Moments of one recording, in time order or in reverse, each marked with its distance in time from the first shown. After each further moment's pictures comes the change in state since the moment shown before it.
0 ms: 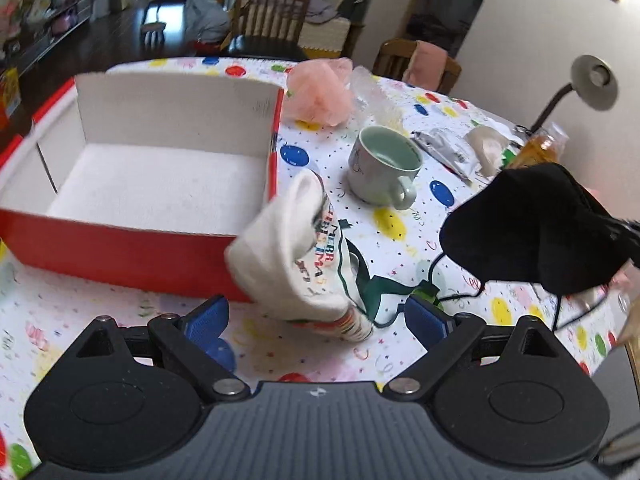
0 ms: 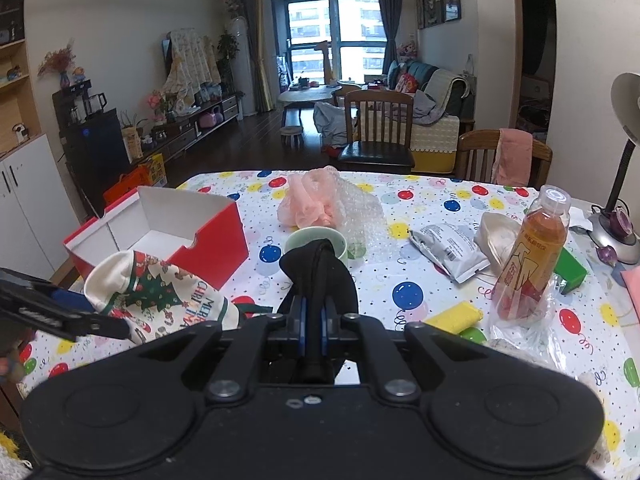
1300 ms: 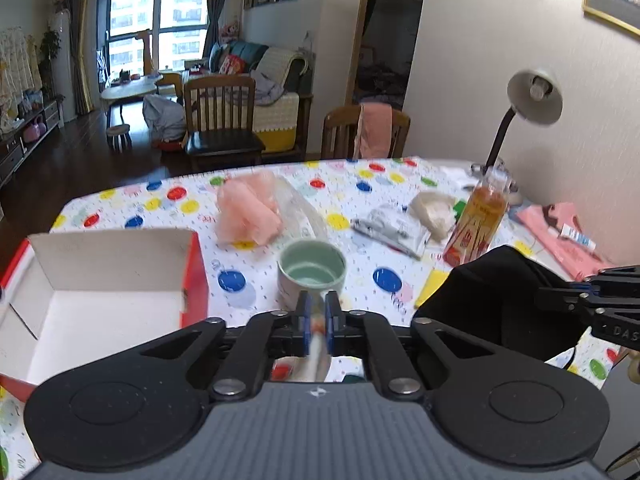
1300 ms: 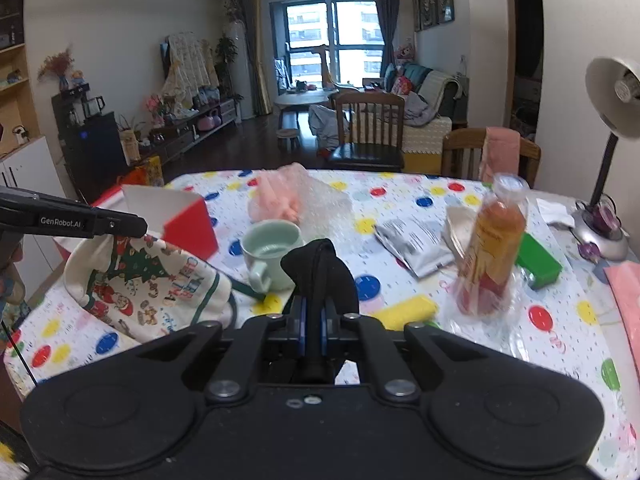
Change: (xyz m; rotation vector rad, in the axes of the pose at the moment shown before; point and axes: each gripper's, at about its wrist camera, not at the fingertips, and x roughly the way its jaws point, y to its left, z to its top) left arm -0.022 -0.090 0.054 0.214 -0.229 -0.009; right arm -0.020 -0.058 -0.006 -0.008 -0.019 0.009
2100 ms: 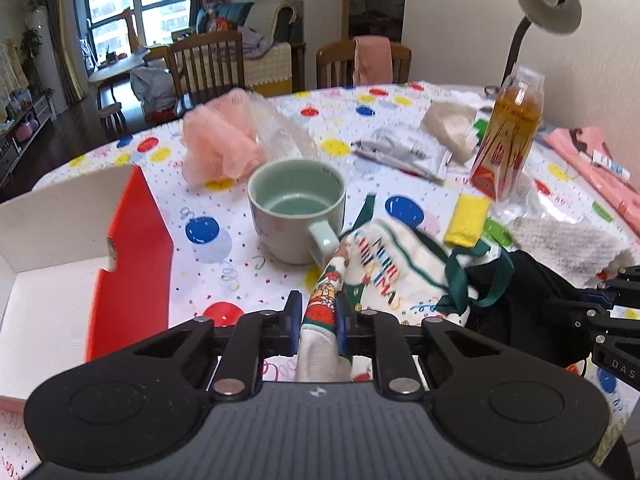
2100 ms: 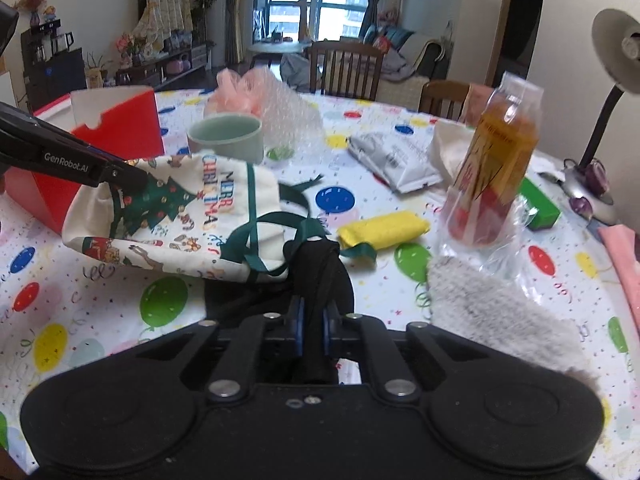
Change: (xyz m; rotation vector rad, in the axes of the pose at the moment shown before) left arm 0.105 -0.025 -0.042 0.096 0.145 0.046; right arm 0.067 -0.005 -0.077 -0.064 0.135 -0.143
